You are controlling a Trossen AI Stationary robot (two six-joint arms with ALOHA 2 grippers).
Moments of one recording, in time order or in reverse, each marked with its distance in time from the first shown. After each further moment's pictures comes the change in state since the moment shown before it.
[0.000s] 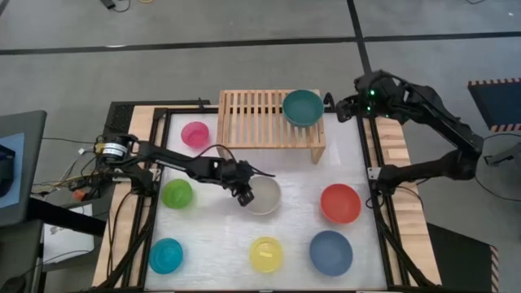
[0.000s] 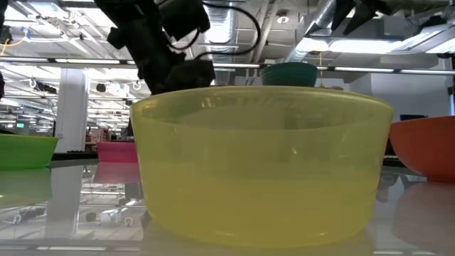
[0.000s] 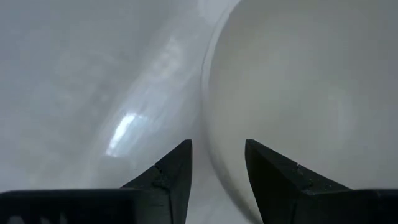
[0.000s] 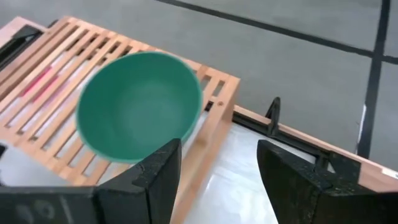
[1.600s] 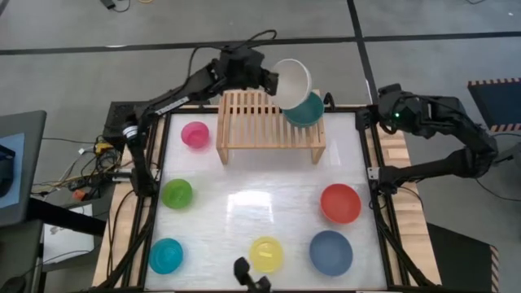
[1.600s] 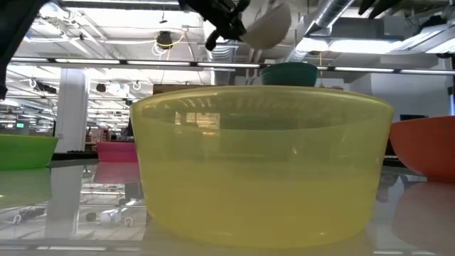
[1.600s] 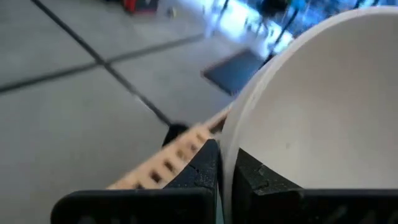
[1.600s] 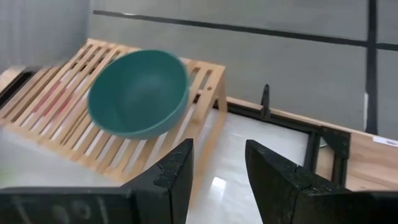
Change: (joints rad) left arm 0.555 0.190 1.023 -0.187 0.115 0.148; right arm 0.233 -0.137 -0.001 -0.199 0.217 0.315
